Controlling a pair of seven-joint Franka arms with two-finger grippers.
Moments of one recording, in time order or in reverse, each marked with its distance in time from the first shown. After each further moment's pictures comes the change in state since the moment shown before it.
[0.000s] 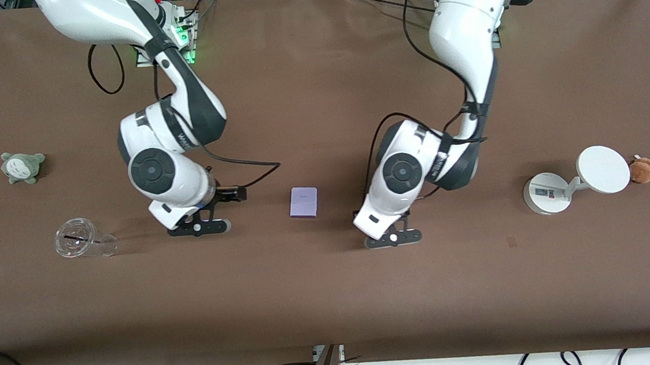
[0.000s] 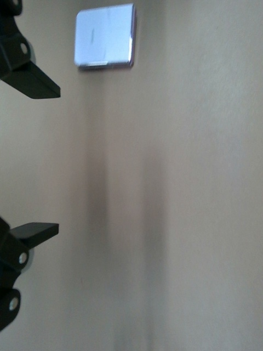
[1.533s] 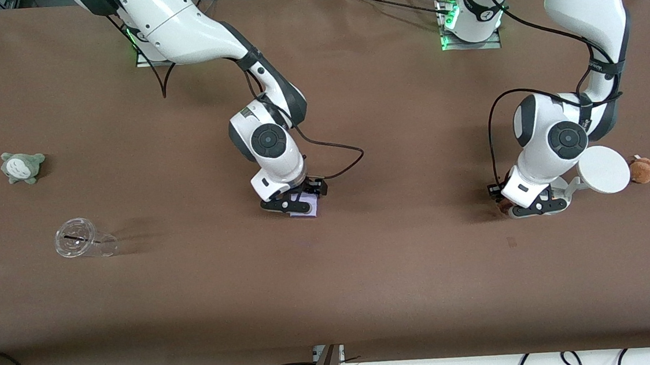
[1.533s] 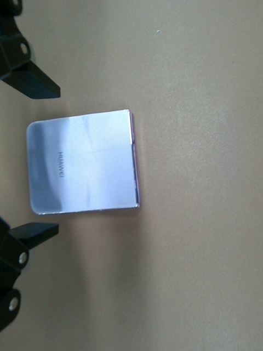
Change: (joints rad) left arm 0.384 -0.374 0.008 -0.812 0.157 0.444 0.367; right arm 0.238 0.230 -0.005 0.001 0.008 0.435 0.368
